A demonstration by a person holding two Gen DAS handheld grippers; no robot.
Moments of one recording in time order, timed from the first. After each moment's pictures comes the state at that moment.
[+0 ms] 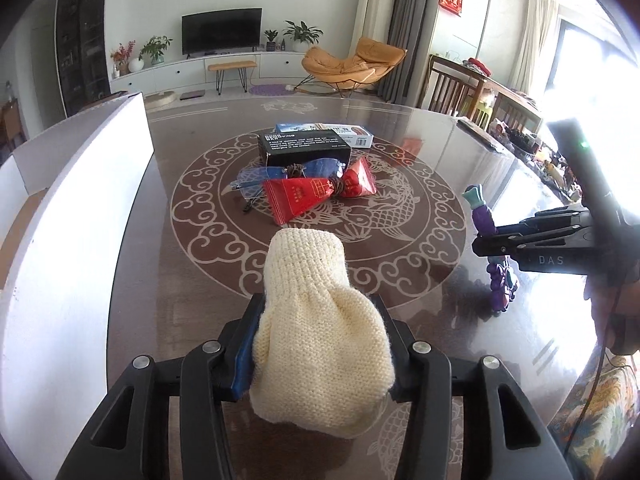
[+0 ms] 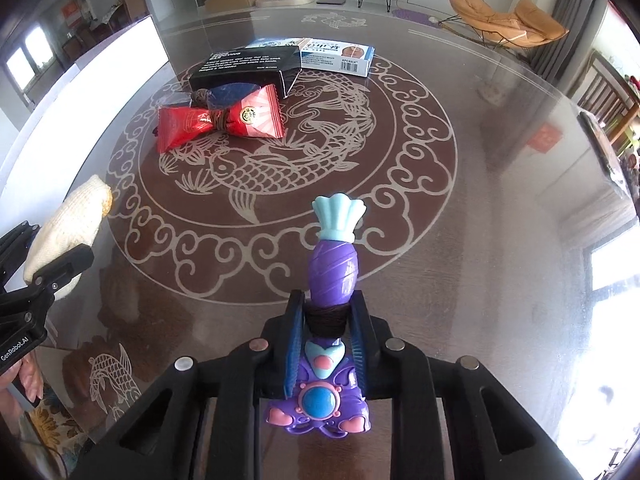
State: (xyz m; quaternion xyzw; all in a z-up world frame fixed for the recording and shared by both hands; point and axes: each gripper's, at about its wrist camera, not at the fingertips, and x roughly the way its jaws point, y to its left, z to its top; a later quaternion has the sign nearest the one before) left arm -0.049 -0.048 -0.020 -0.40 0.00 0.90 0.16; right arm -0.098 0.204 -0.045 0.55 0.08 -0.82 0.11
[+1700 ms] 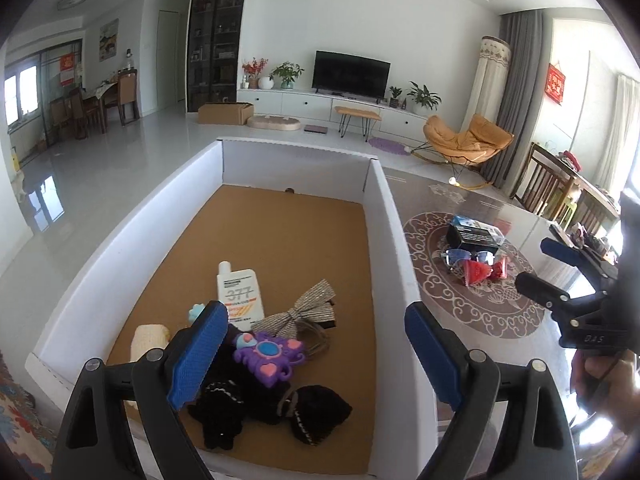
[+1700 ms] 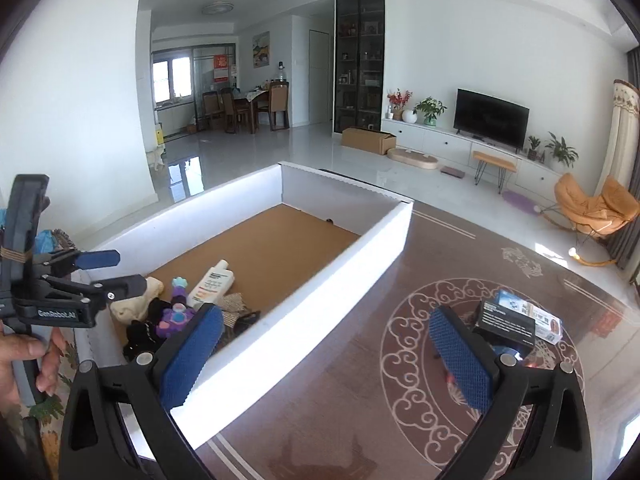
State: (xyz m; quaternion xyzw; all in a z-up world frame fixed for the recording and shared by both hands) left arm 0.030 -0.248 0.056 -0.33 -0.07 0.94 -0.01; right arm -0.035 -0.037 0.055 0.28 0.11 -0.91 0.30
